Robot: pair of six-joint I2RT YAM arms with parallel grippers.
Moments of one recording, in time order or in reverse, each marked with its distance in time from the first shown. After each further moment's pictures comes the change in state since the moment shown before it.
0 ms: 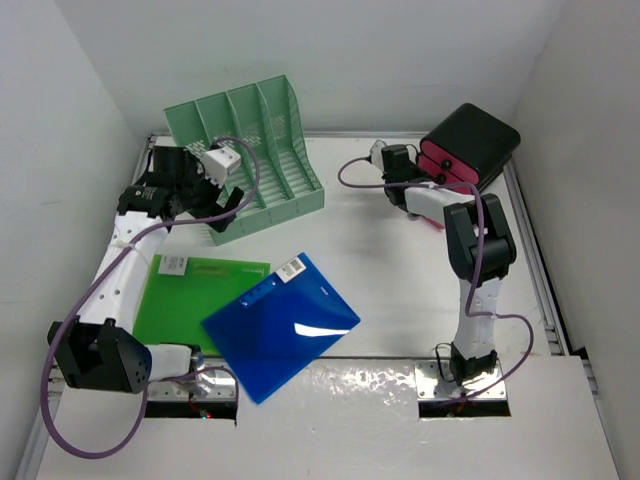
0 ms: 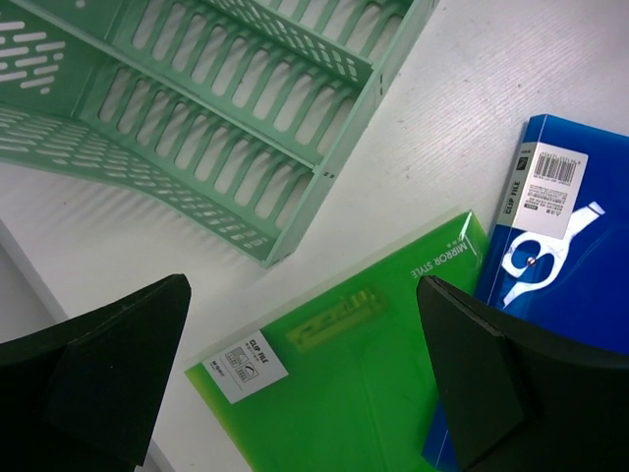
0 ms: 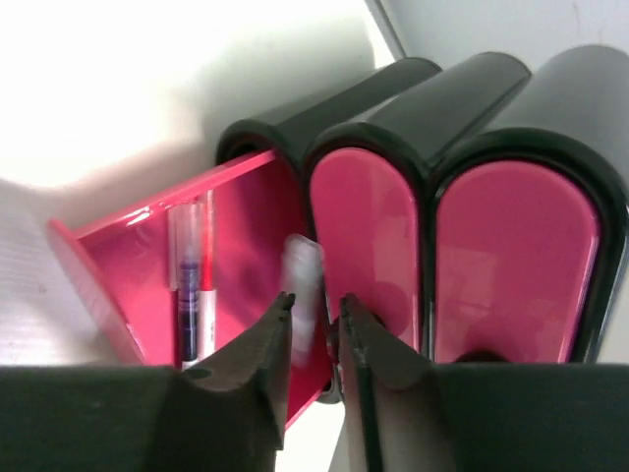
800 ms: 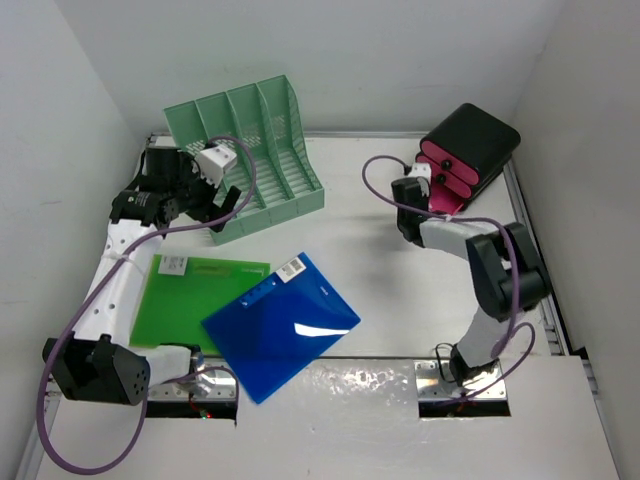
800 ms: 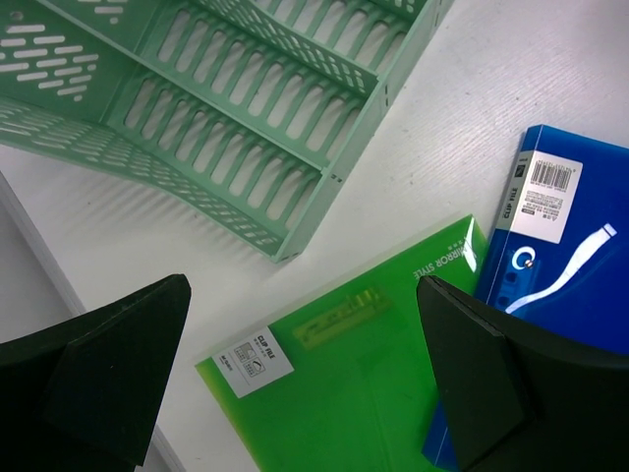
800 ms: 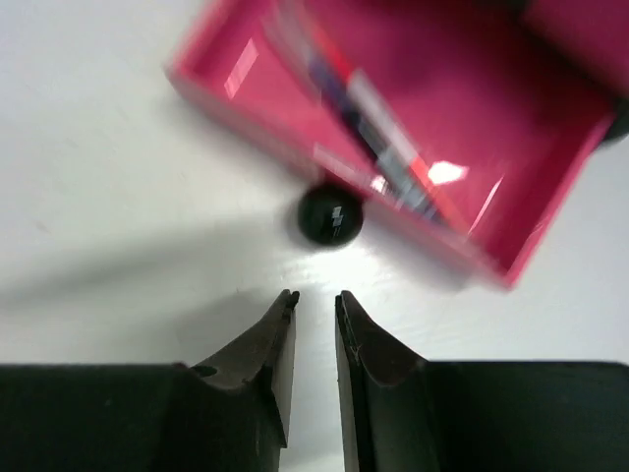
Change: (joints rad) left arm 0.001 -0.059 0.004 -0.006 -0.009 -0.009; right arm 0.039 -0.339 -0.418 0.031 -0.077 1.008
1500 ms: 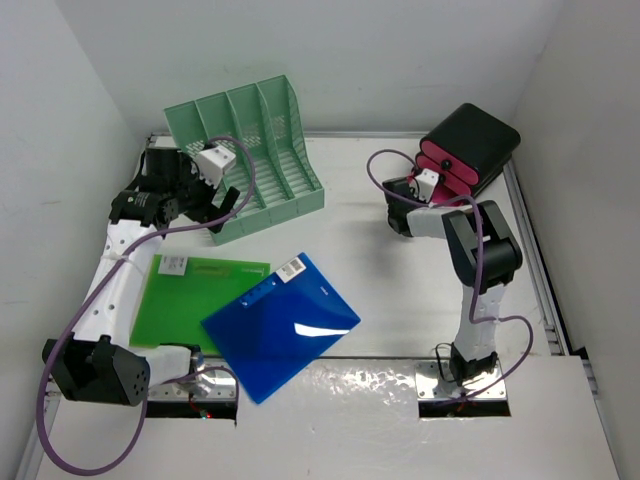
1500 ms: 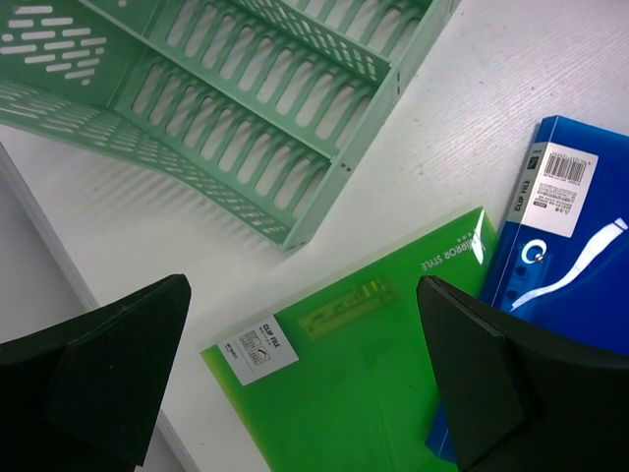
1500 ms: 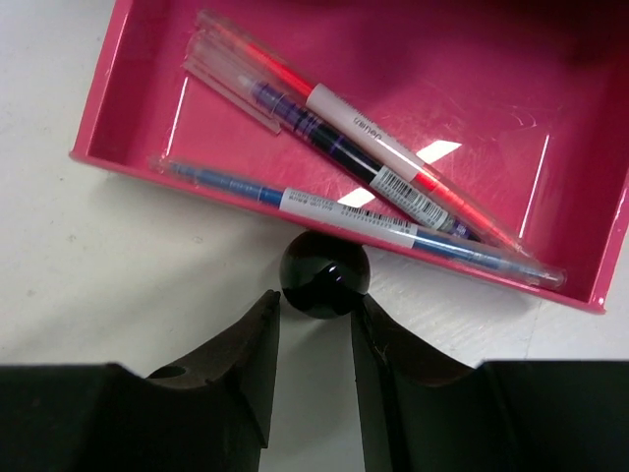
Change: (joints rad) left arm 0.000 -0.003 0.003 -0.017 -0.032 0.002; right arm -0.021 0.274 0.129 -0.004 0.136 0.407
